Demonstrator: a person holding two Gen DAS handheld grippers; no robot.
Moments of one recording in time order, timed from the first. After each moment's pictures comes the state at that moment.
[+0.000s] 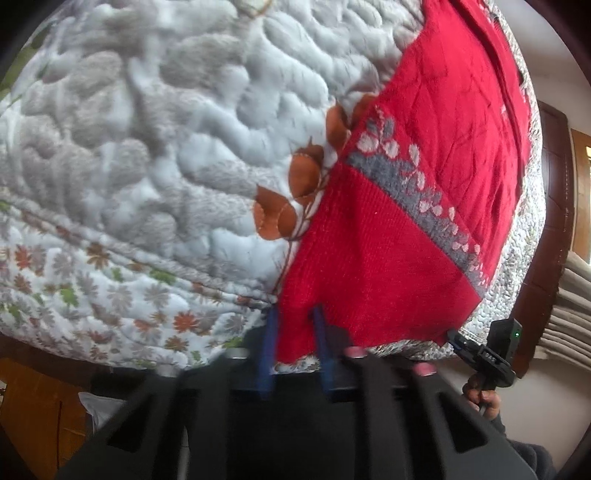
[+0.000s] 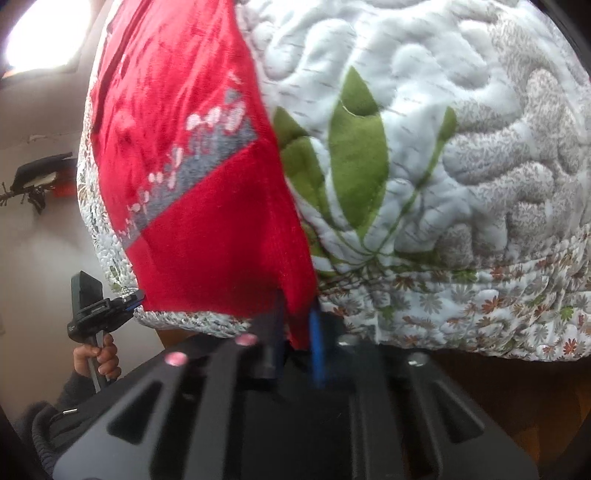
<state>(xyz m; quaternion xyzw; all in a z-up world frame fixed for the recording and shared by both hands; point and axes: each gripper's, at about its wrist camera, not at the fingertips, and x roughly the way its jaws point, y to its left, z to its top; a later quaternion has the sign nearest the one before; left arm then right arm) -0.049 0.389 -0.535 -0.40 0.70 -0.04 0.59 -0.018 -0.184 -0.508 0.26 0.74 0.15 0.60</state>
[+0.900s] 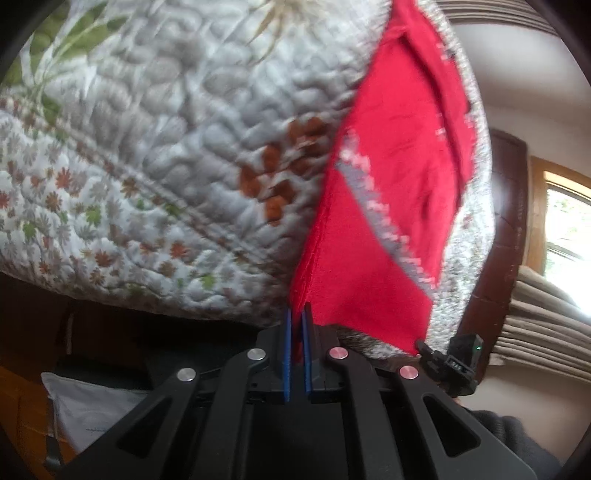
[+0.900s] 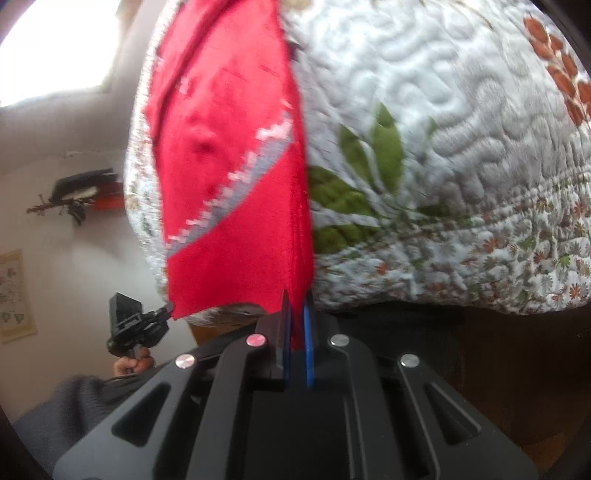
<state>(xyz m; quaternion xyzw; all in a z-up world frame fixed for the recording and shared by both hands) -0.088 0.407 -0.480 -0.47 0.62 -0.07 0.62 -0.042 -0.207 -0.439 0.33 0.69 0.19 0.61</state>
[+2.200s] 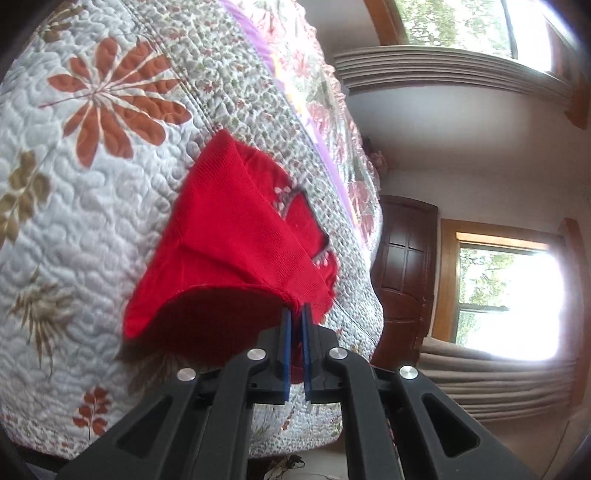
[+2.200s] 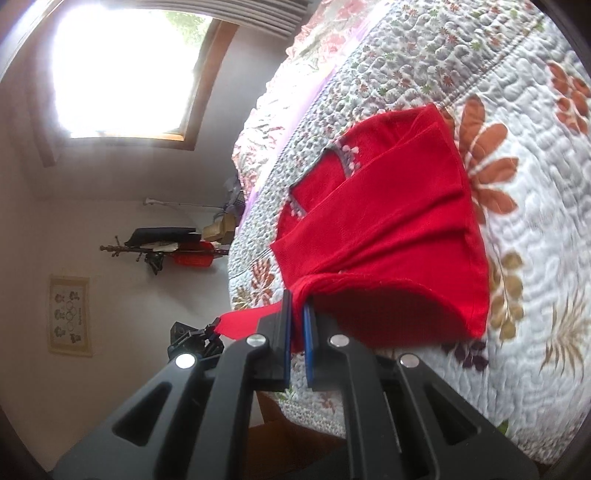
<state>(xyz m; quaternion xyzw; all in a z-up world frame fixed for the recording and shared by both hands) 0.183 0.472 -0.372 -0.56 0.48 -0.11 0.67 0.237 -0.196 -0.318 0.42 0.57 0.26 0.66</state>
